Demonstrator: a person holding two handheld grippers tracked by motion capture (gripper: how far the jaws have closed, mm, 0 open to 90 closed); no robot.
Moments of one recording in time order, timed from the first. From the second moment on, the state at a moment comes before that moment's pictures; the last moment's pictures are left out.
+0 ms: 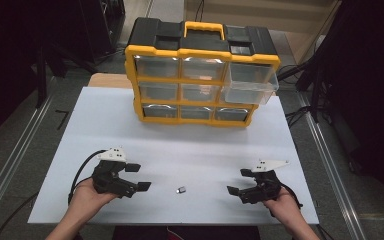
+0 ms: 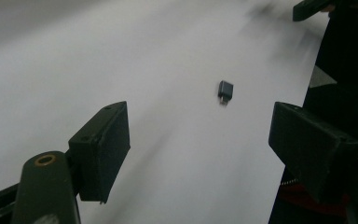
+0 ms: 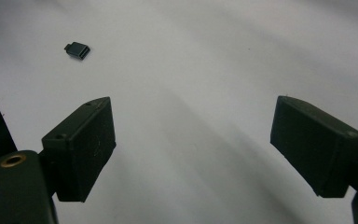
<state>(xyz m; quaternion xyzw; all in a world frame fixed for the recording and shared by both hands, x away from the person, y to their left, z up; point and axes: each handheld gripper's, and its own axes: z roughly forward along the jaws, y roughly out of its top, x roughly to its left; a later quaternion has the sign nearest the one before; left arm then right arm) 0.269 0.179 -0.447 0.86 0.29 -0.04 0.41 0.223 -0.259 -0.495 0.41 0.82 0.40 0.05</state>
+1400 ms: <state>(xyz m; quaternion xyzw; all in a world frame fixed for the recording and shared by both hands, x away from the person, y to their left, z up) 0.292 0.098 -0.446 0.89 0.24 -0.05 0.40 0.223 -0.259 -0.496 0.41 0.82 0.39 0.05</state>
